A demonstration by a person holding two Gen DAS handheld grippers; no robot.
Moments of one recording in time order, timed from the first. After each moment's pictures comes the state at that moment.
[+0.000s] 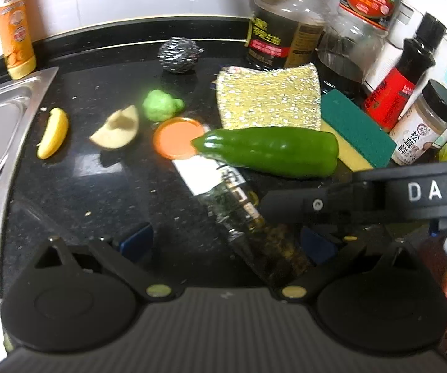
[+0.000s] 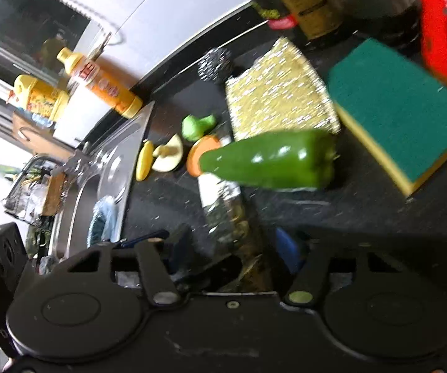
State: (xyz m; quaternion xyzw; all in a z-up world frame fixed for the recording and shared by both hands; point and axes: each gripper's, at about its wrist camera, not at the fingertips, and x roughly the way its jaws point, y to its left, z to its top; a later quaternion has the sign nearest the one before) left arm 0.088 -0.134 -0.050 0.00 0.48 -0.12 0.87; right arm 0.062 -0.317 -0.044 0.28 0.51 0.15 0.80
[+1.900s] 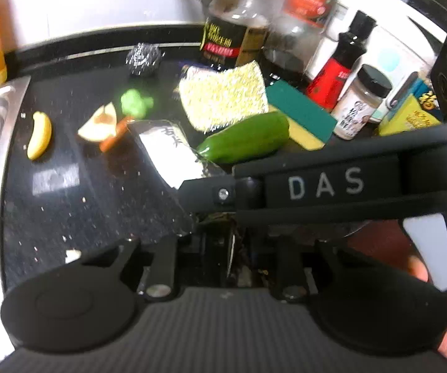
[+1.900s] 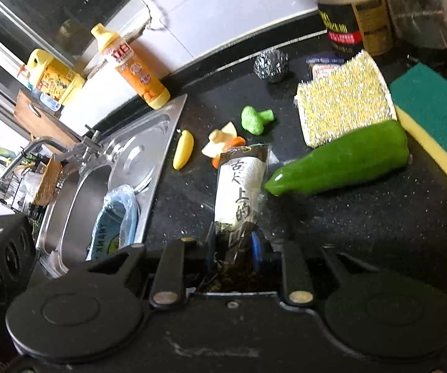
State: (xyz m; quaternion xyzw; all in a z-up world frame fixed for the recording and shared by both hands) left arm 0.051 -0.096 -0.023 0.00 0.46 -0.23 0.86; right arm 0.038 -0.236 -0.005 0.22 0.48 0.16 0.83
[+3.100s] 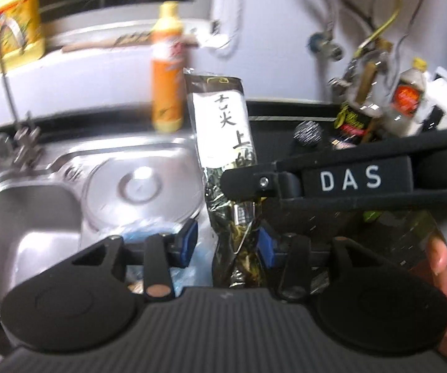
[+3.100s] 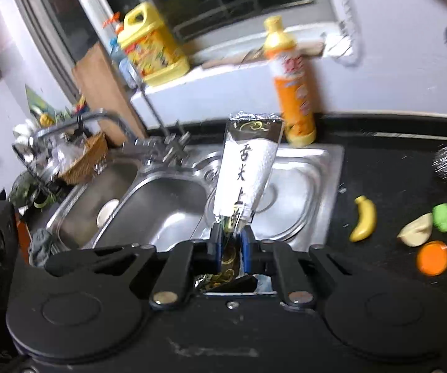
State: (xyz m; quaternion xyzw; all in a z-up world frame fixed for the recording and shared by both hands) left arm 0.036 0.147 0.038 0.00 0.38 -0.12 0.92; right arm 0.074 0.031 0.070 0.09 0.40 0.24 0.88
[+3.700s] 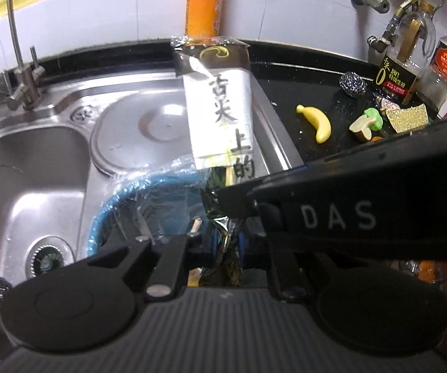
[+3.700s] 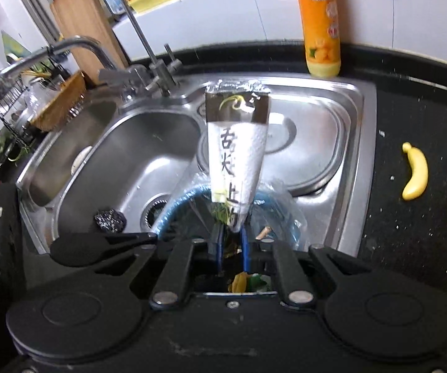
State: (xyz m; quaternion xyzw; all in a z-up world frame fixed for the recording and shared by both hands) left arm 0.063 0.190 -0.052 -0.01 0.43 -0.11 0.90; right arm 0.091 0.098 -0.007 0.04 0.48 0.22 0.85
